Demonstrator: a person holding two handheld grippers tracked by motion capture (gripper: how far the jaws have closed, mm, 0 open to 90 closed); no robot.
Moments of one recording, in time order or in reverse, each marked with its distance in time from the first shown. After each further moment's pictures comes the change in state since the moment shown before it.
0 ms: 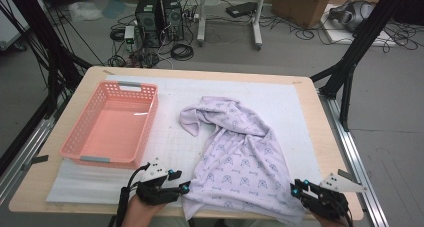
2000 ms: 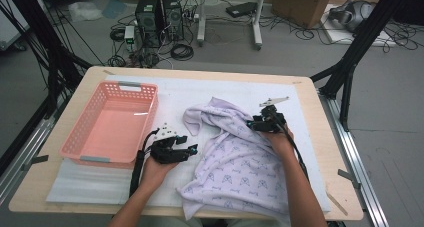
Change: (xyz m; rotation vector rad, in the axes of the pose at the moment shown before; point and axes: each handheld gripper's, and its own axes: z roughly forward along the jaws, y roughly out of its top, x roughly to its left) left arm 0.063 0.043 0.059 -0.062 0.054 -0.043; right arm -0.049 0.145 0.216 0.196 0.043 -0.133
